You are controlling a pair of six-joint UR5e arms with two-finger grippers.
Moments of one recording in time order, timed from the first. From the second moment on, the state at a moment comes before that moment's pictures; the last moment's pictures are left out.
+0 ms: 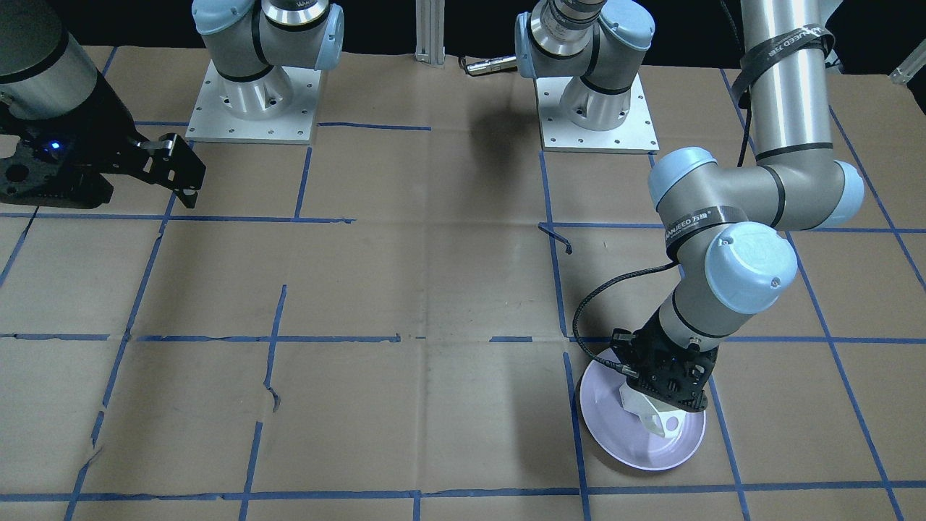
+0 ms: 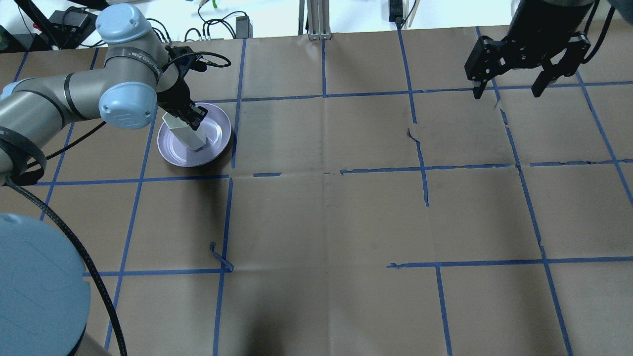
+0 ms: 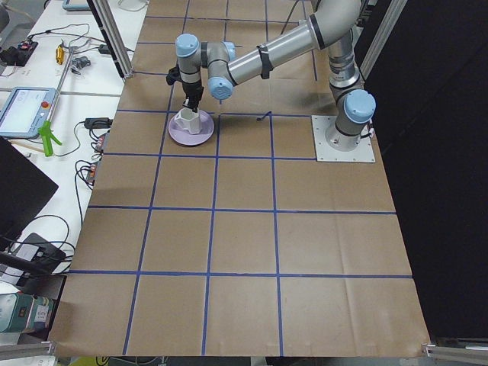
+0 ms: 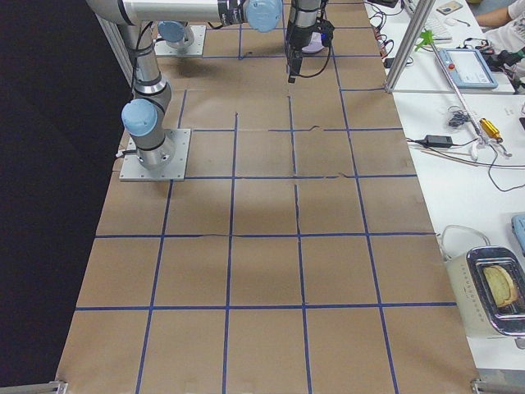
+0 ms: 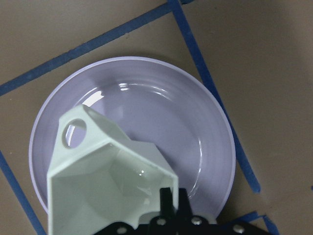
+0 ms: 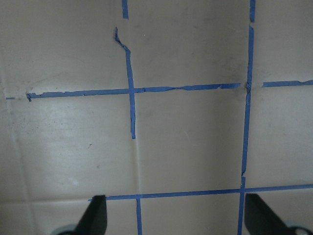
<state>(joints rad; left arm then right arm) -1.46 -2.01 -1.63 -1.03 1.57 0.54 1.47 -1.48 1.43 -1.44 -1.60 -0.06</state>
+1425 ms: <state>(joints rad) -1.52 -1.88 -1.40 -1.51 1.55 0.16 1.47 -1.48 1.43 -1.44 -1.60 -0.06</state>
